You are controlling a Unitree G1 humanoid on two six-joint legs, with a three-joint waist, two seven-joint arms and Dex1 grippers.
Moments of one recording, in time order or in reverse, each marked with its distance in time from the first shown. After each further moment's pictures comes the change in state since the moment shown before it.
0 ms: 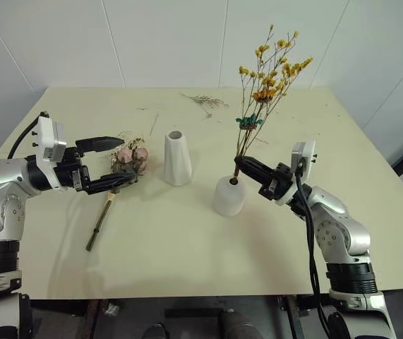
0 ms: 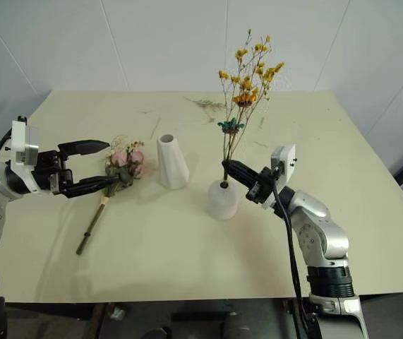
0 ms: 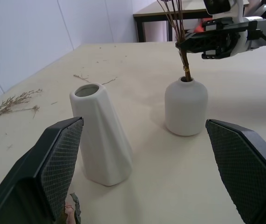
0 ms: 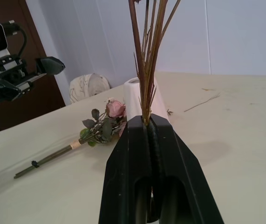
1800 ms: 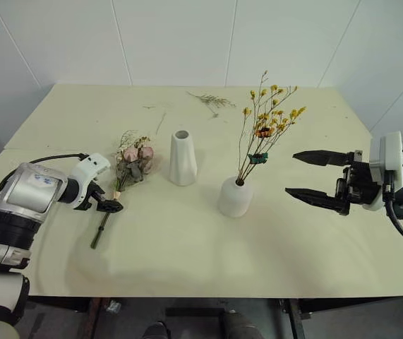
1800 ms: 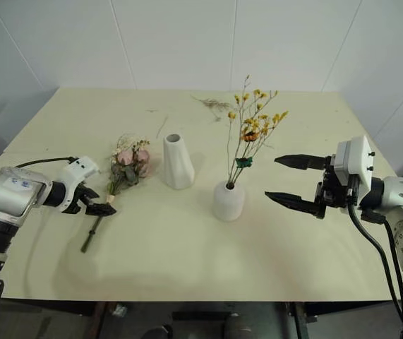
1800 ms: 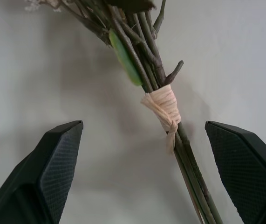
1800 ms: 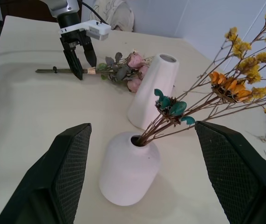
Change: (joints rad) left arm -0.270 0.107 -0.584 0.158 0.488 0.750 0.240; right arm 0.127 -0.534 -0.168 -0.203 0.053 -0.033 0.330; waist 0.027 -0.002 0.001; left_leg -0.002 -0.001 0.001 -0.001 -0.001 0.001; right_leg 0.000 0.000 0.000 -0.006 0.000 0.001
